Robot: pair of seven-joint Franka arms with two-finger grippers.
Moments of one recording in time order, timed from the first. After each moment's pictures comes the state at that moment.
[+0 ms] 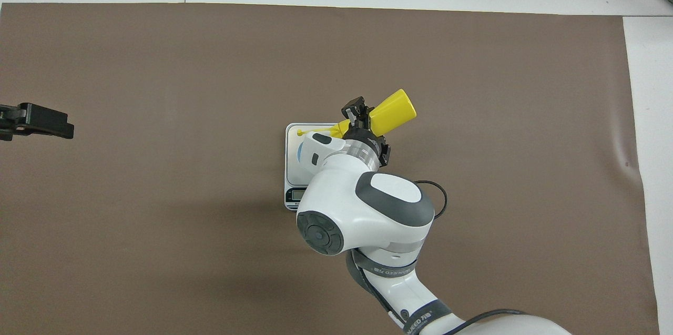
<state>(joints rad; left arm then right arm) 0.02 -0.03 -0.04 -1.61 -0.04 1.57 0.02 0.53 0.28 0.10 -1.89 -1.00 2.29 -0.73</state>
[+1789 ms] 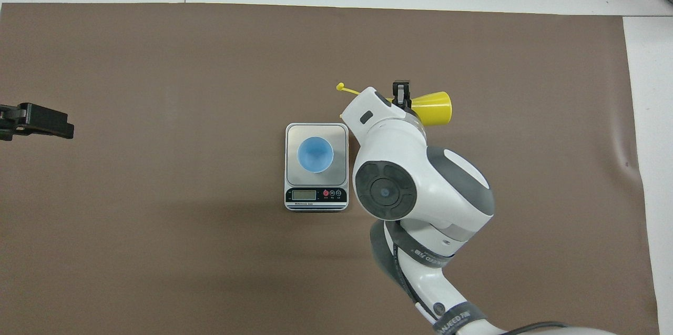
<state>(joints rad) 0.02 -0.03 -0.04 -1.61 -0.04 1.57 0.02 0.39 0.17 0.10 -1.89 -0.63 2.30 -0.62</state>
